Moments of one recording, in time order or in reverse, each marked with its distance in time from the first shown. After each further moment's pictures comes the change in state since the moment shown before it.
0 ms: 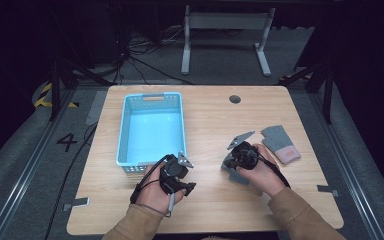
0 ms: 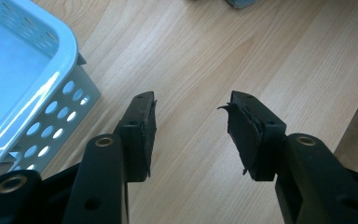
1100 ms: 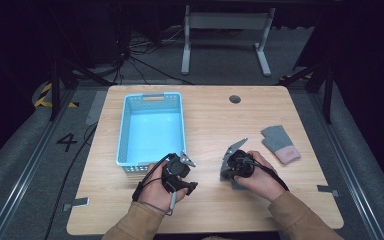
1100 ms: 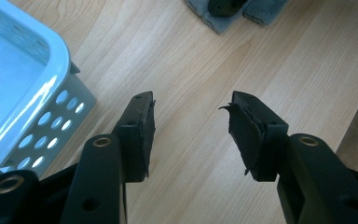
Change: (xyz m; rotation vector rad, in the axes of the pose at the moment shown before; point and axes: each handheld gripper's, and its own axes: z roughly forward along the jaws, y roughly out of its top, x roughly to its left) left arm 0.001 0.006 0.005 0.008 -0.018 0.008; right arm 0.018 -0.007 0.008 0.085 0.096 -0.059
